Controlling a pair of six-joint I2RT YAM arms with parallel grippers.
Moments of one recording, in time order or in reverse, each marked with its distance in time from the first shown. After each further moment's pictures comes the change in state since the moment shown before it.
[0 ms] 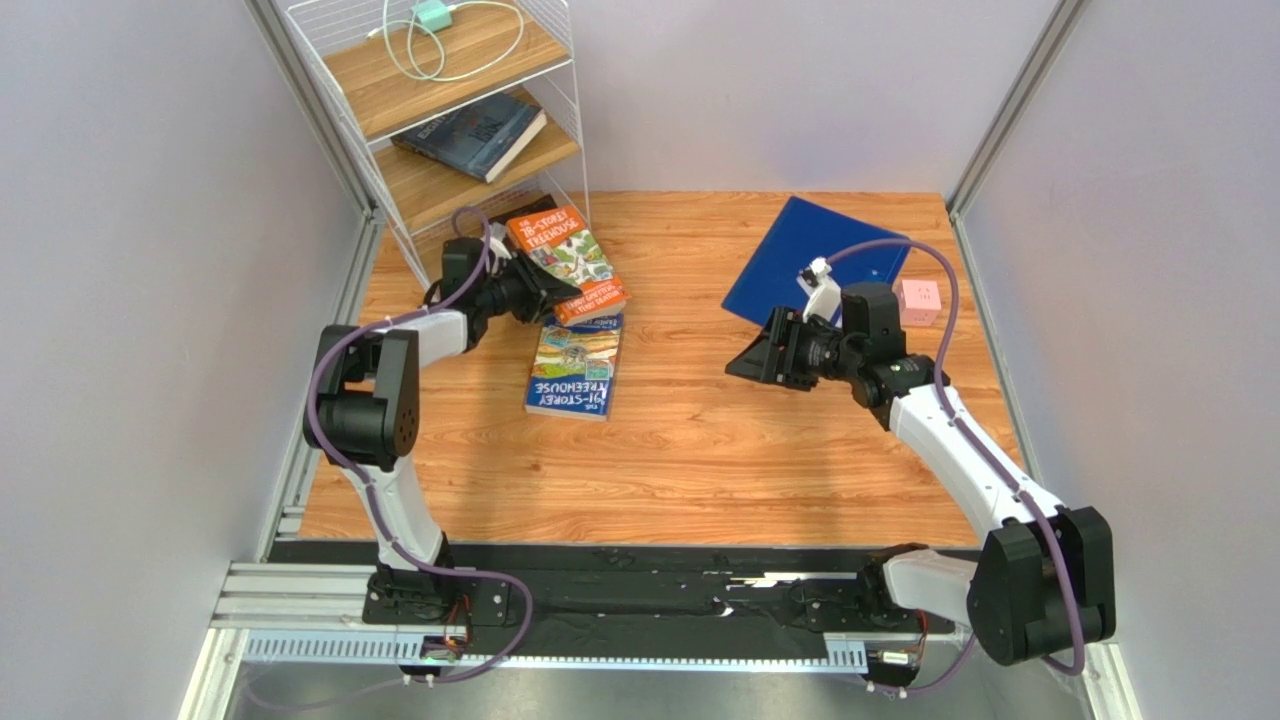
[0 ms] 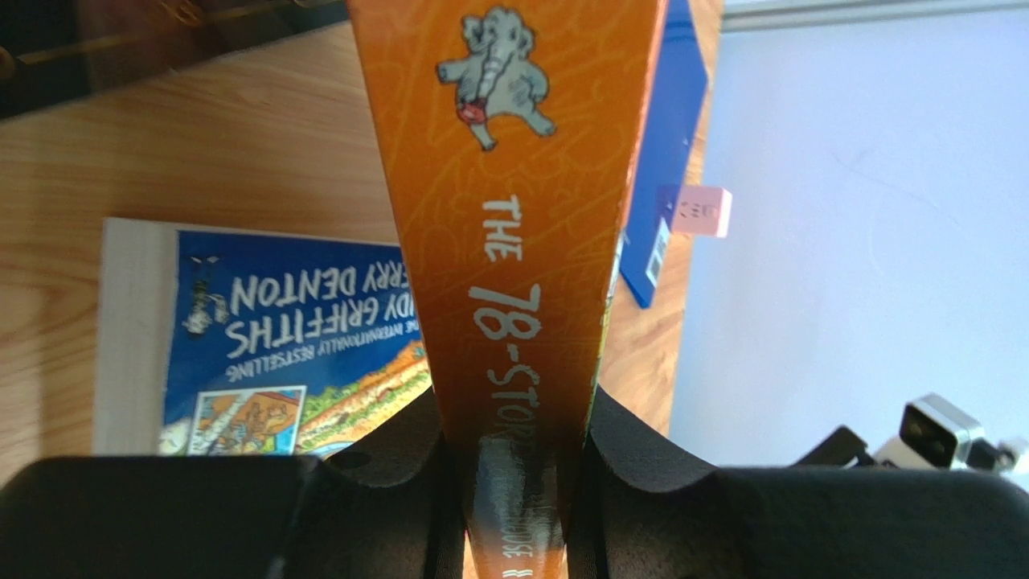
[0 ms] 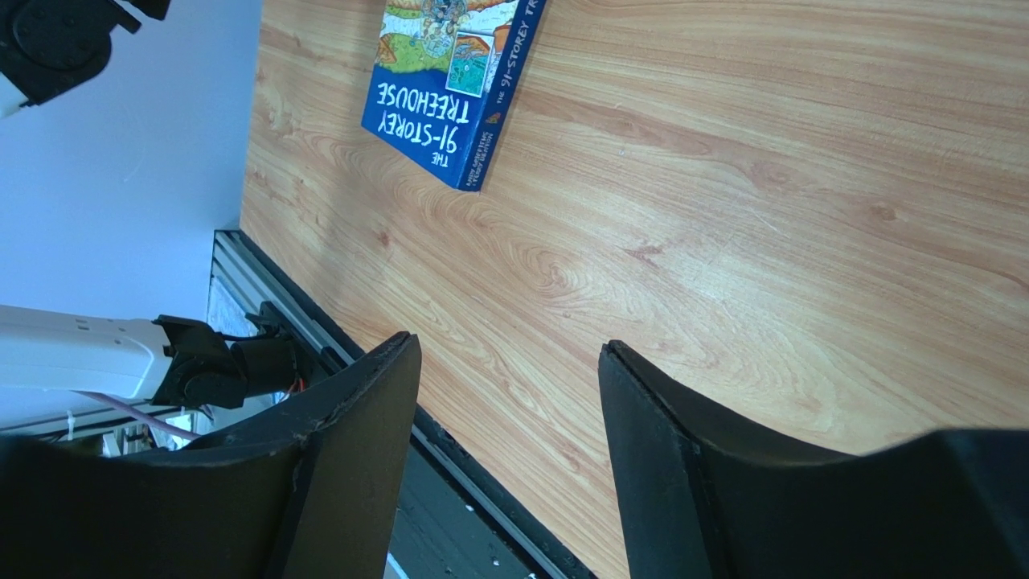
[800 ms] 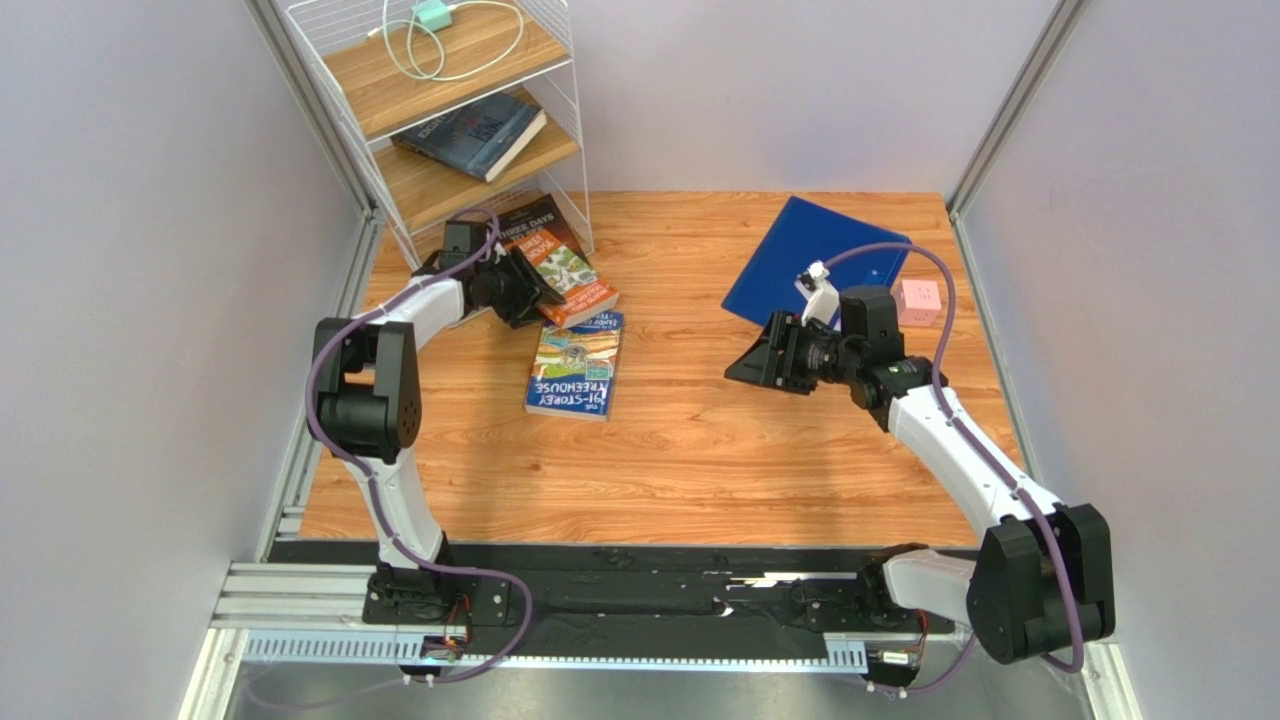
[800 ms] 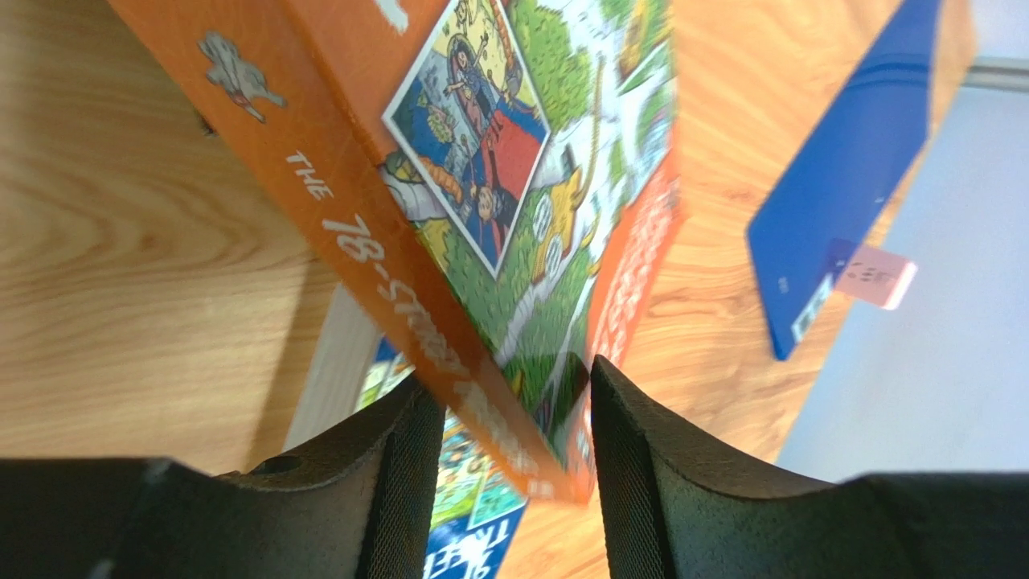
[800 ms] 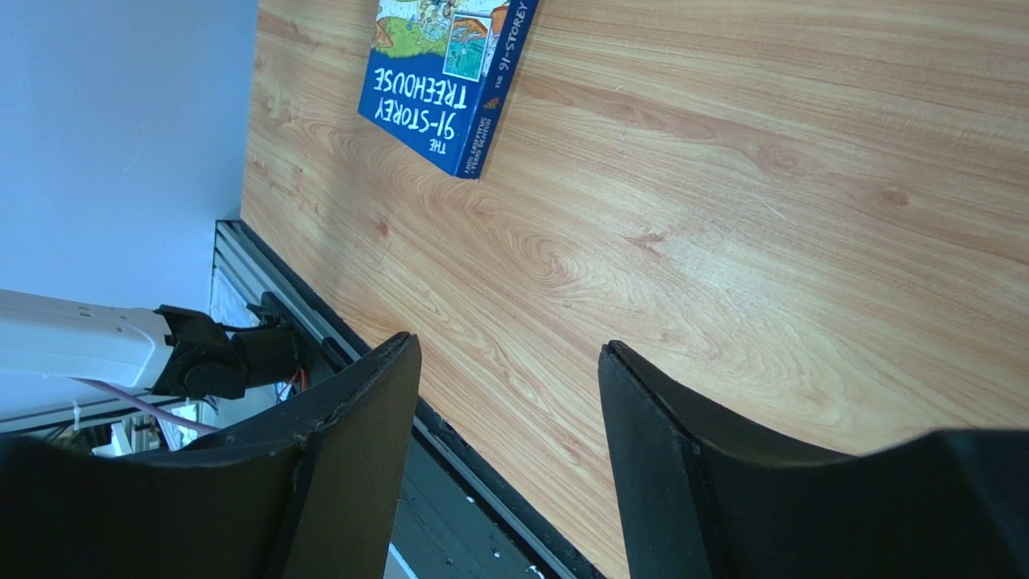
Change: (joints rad) left arm 0.014 0.040 0.249 -0.562 -0.222 0.178; right arm 0.000 0.007 -0.015 0.003 -0.015 0.000
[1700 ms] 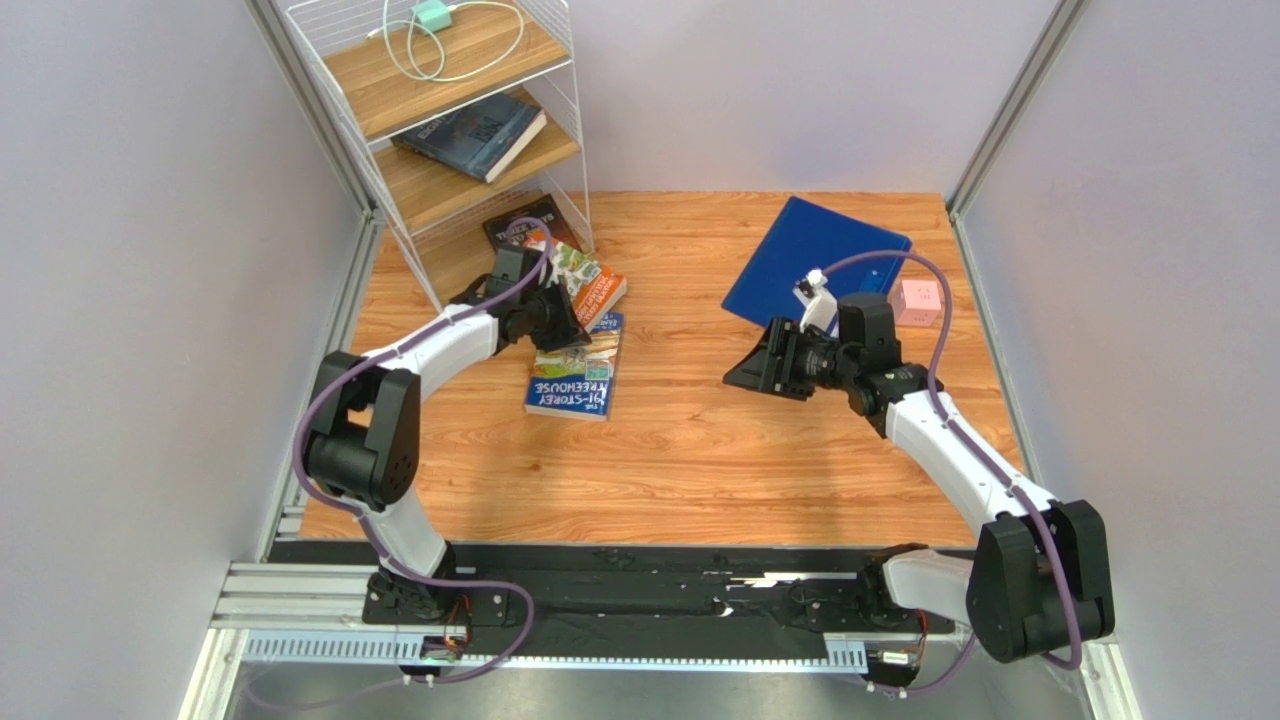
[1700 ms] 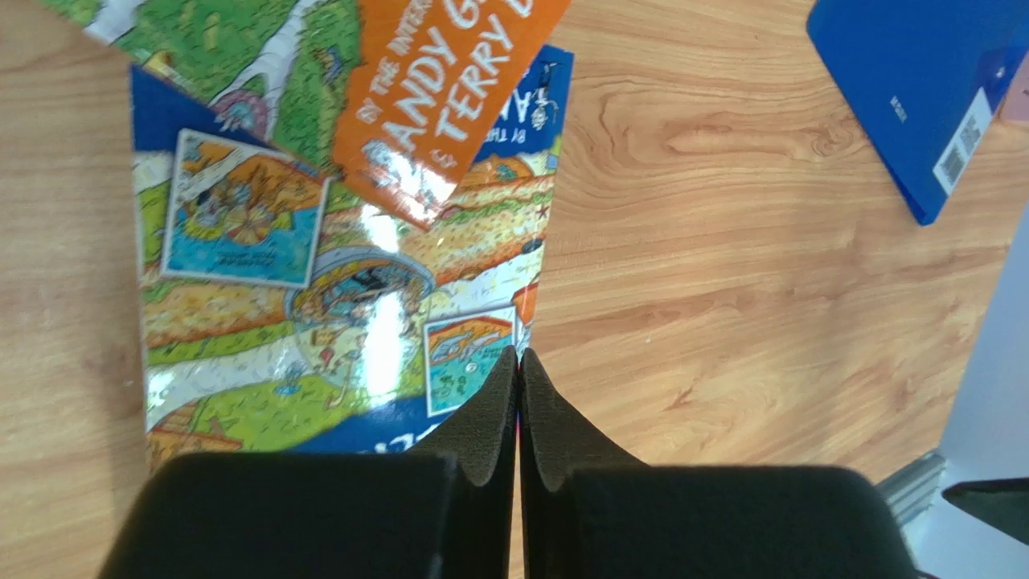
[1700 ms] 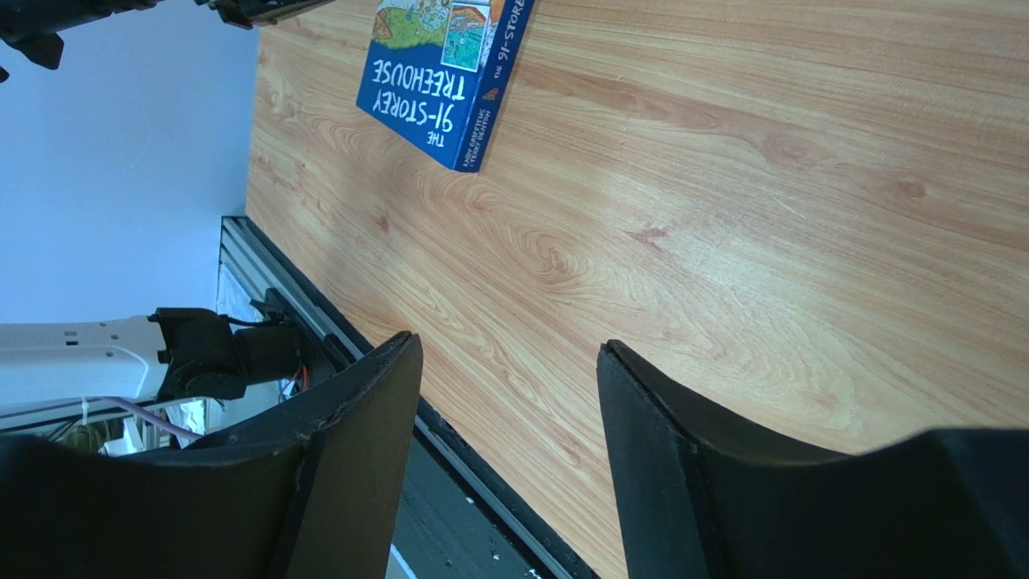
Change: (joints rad) left arm -0.227 -0.204 -0.177 -0.016 -0.176 0.146; right arm 0.000 0.003 -0.049 0.060 -0.016 0.019
